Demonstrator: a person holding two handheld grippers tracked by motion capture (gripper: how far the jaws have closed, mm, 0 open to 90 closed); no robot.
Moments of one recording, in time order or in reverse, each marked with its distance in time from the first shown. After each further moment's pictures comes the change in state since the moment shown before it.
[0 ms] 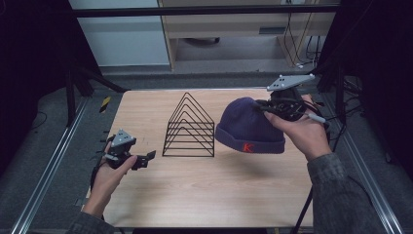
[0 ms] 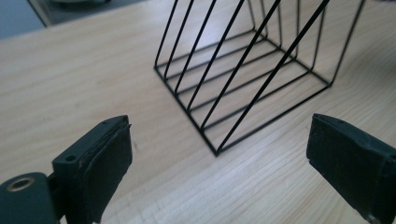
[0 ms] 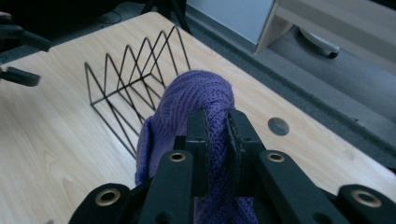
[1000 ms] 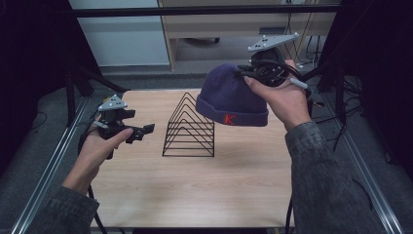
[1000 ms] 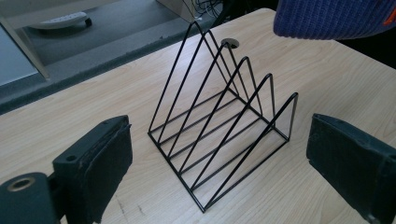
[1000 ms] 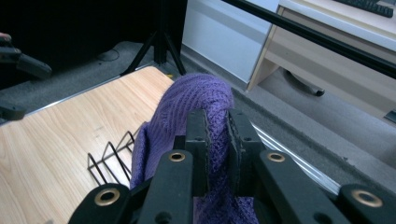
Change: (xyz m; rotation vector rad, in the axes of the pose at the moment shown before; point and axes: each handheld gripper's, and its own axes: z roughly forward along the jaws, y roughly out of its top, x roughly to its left) left arm 0.005 0.098 -0.034 -0.026 -0.084 0.033; right arm 0.006 0.088 0.006 -0.122 -0.026 -0.017
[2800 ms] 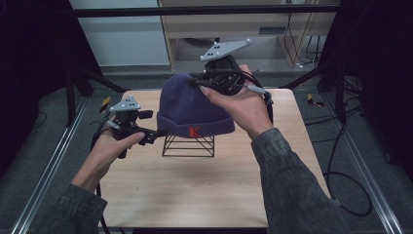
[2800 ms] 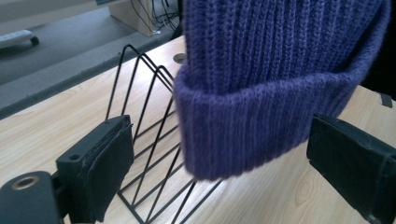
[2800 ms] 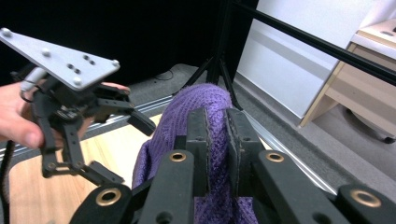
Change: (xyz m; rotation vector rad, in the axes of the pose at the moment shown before) left arm -0.023 0.009 0.018 -0.046 -0.167 0.051; right arm 0.078 0.032 0.030 -0.094 0.217 -0.070
